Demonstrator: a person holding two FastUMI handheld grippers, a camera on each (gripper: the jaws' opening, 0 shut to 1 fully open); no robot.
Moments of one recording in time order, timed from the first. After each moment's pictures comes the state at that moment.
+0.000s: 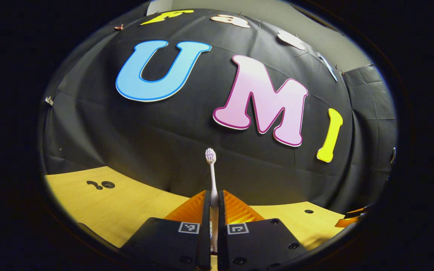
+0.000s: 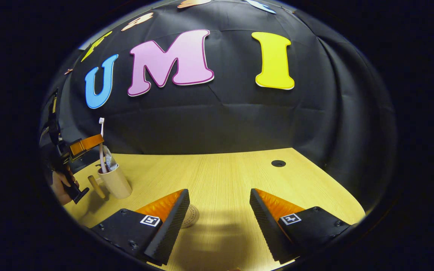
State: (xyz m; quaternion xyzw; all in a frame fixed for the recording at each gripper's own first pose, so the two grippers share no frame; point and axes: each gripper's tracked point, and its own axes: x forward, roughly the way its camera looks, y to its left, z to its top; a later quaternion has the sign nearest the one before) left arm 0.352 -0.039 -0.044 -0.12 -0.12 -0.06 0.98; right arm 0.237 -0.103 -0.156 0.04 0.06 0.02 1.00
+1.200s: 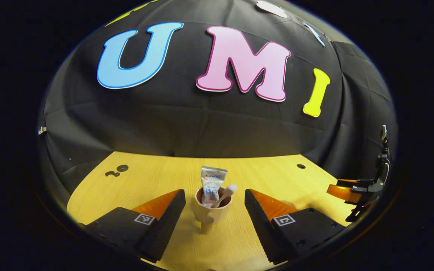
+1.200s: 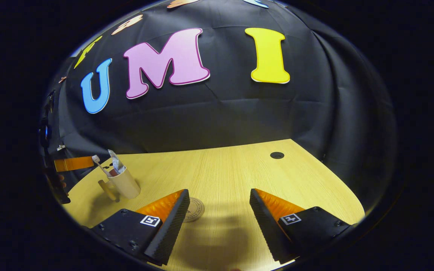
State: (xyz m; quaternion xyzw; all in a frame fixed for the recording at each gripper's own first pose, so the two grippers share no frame) left arm 0.266 -0.045 -0.080 -0.02 0.10 -0.08 0.99; right arm 0.209 -0.107 -0.144 0.07 0.10 0.02 0.99
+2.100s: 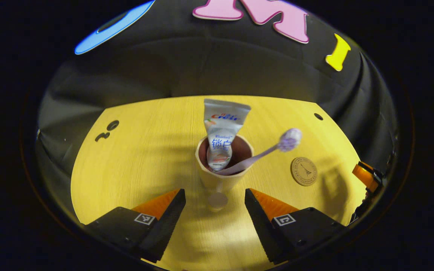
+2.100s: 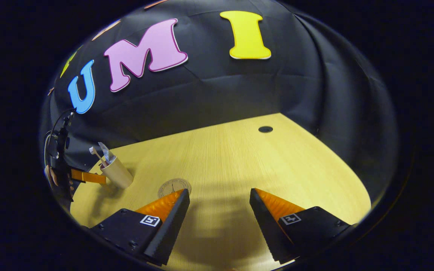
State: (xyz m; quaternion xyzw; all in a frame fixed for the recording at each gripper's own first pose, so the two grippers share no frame) left arm 0.304 -0.037 -0.185 0.00 0.36 -0.07 0.93; right arm 0.188 -0.131 -0.201 0.12 0.19 0.00 0.97
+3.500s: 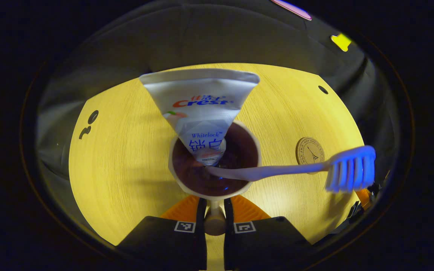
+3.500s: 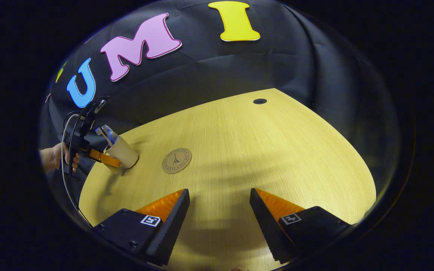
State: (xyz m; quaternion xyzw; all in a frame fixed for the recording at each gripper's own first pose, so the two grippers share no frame) left arm 0.312 -0.057 -0.203 0.04 0.47 -0.09 0.88; right arm 0.129 -0.135 -0.224 0.14 0.25 0.01 0.96
